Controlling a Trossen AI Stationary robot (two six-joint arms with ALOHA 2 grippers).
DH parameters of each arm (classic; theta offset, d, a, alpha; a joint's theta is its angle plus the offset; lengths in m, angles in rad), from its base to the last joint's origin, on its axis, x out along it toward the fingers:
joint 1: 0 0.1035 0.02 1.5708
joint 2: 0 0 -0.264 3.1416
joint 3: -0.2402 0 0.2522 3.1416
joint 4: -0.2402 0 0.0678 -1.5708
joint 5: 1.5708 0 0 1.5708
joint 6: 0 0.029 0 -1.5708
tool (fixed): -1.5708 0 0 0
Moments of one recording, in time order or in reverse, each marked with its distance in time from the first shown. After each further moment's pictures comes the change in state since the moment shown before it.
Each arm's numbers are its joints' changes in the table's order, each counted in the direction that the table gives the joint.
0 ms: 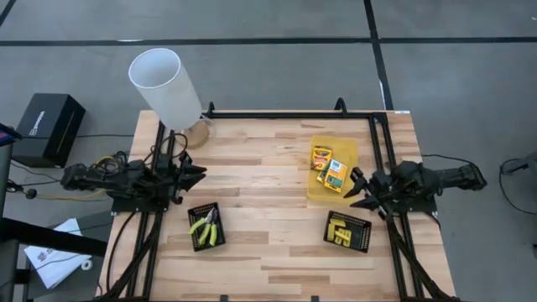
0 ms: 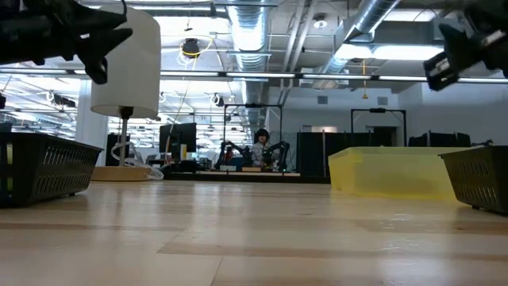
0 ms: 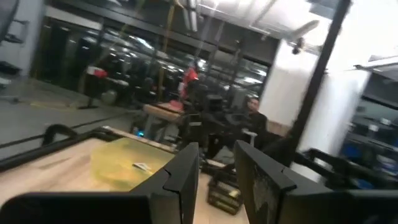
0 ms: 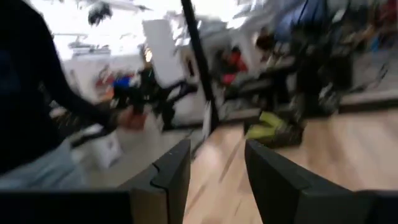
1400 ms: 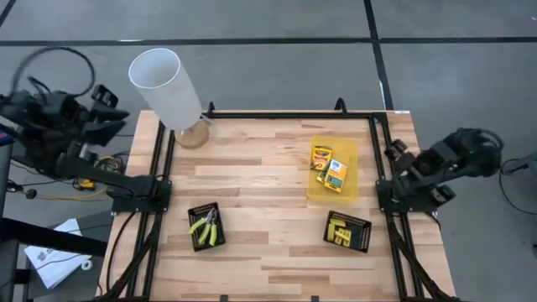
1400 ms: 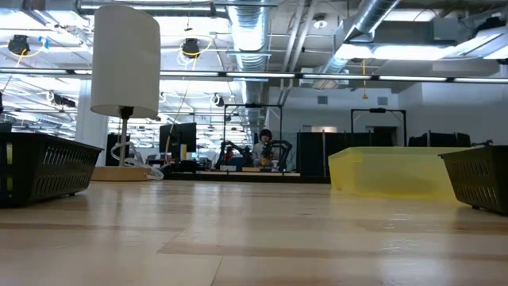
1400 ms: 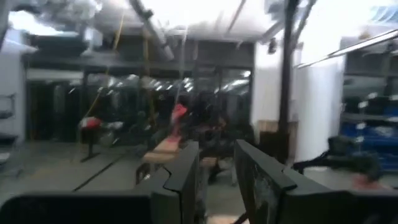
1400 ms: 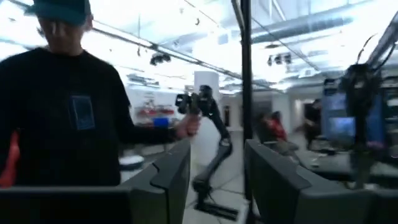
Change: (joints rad) left arm -0.003 -0.480 -1.388 -0.850 -0.104 0.264; right arm 0.100 -0.329 -0.677 -0.120 0.084 -0.122
